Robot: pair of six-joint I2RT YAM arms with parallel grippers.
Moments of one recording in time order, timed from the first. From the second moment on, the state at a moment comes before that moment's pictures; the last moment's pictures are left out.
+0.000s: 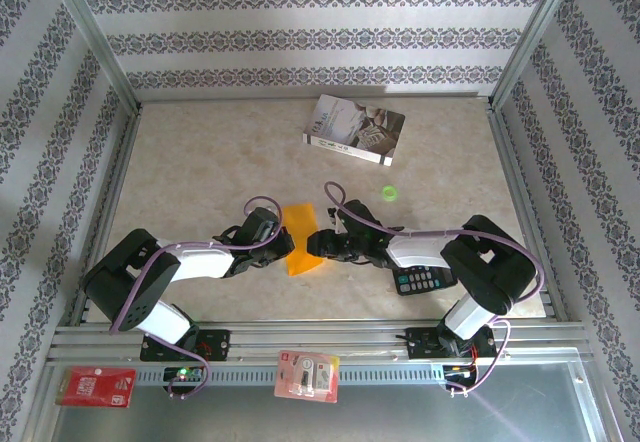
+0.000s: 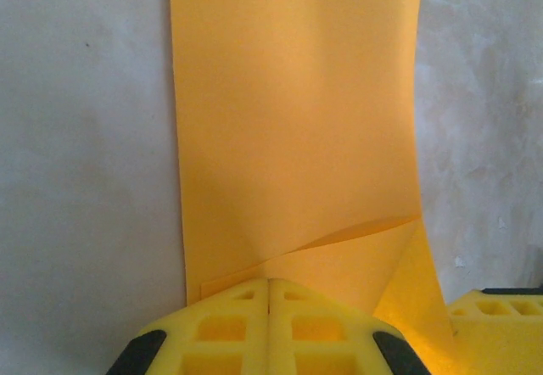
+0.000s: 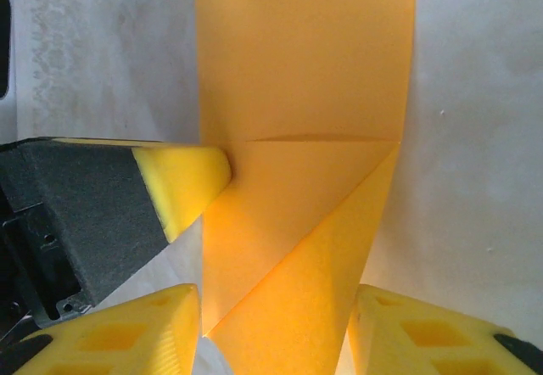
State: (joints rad) left arm -0.64 1.52 0.50 0.18 0.11 -1.00; right arm 0.76 1.62 0.62 0.22 -0.39 0.88
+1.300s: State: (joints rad) left arm -0.64 1.50 0.50 0.17 0.12 -0.99; right arm 0.87 1.55 0.47 0.35 -0.20 1.09
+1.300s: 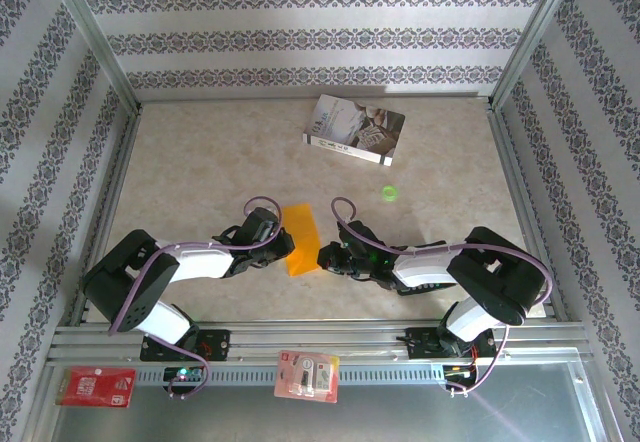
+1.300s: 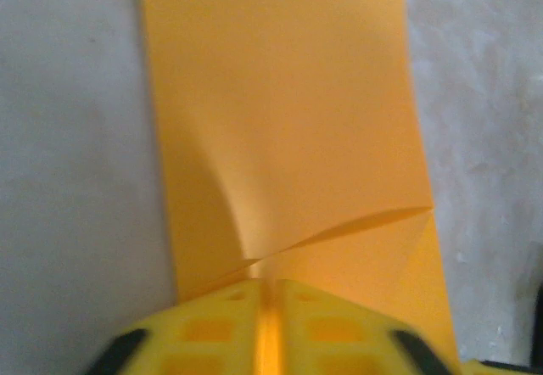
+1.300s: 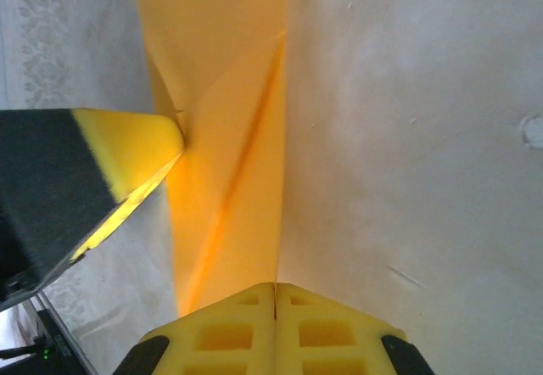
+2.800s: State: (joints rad) left arm -0.34 1.37 0.64 -0.08 0.53 -0.91; right arm 1.04 1.63 0.93 -0.37 -0.12 0.45
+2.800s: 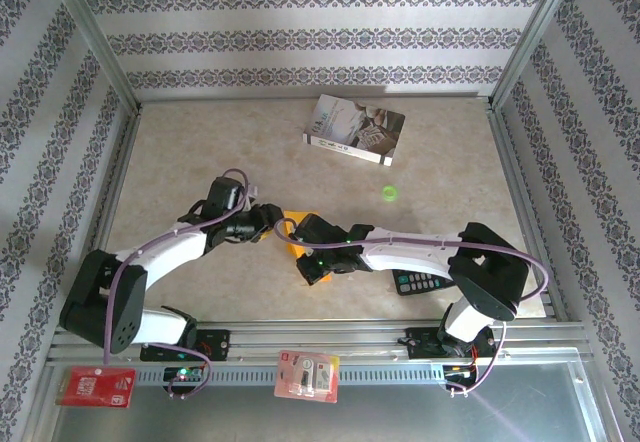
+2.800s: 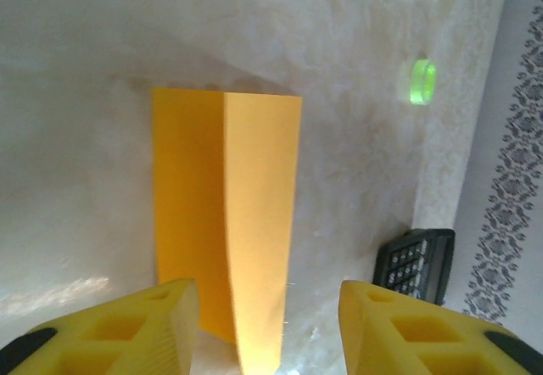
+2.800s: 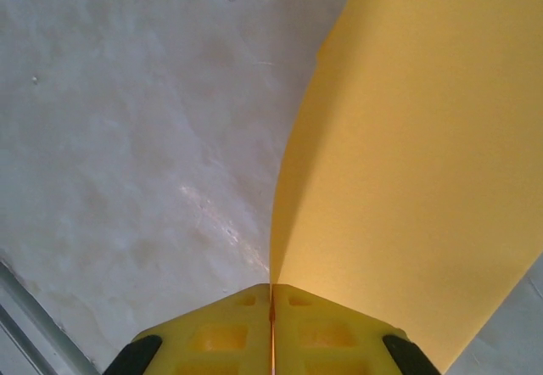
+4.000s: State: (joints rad) left arm -0.37 1.82 0.86 -0.03 0.68 -0.81; right arm 1.00 1.64 0.87 -0.27 -0.18 0.47
